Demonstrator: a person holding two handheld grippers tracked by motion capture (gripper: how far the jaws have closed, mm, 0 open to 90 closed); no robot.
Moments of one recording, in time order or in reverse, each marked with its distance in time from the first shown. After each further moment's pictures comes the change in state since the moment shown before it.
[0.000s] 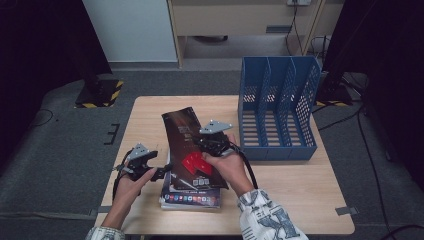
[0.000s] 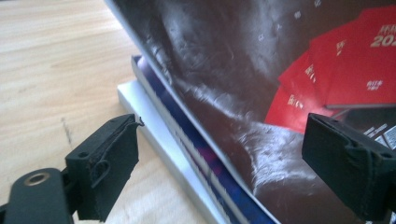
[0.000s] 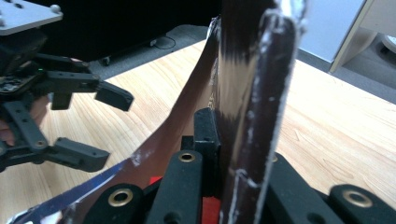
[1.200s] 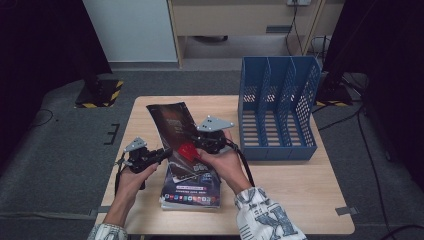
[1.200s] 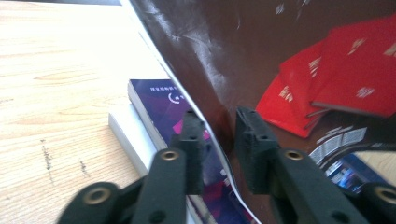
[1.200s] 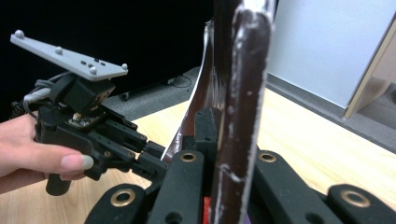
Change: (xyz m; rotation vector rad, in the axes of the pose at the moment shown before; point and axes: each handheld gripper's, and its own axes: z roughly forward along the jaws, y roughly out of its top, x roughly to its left) left arm 0.016 0.005 0.007 -0.085 -0.081 -0.123; right arm 0.009 0.019 -0.006 -0.174 0.072 -0.038
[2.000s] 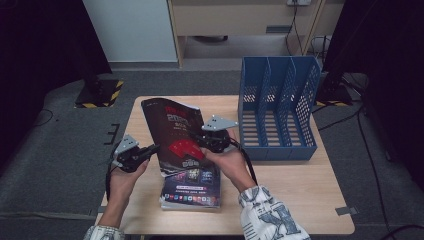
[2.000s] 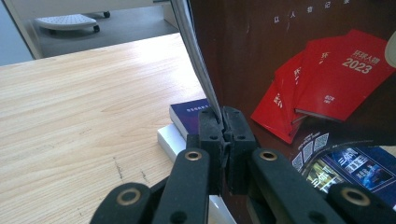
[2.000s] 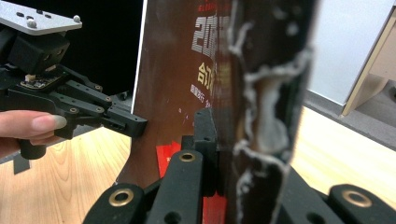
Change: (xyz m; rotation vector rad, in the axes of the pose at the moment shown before) left arm -0.010 0.019 -0.033 -0.023 0.141 0.165; right arm -0.011 -0.006 -0.004 0.002 -0.005 0.011
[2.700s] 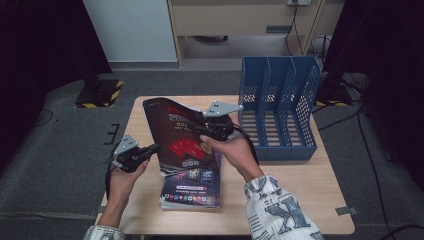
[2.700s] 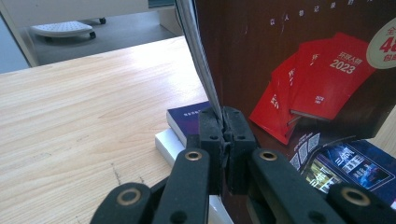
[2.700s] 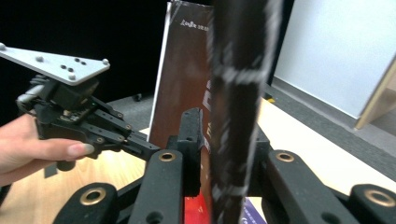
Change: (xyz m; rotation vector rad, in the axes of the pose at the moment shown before) left arm 0.001 0.000 -0.001 -0.018 -0.020 0.022; right arm -0.008 0.048 -0.019 0.003 0.072 -0.031
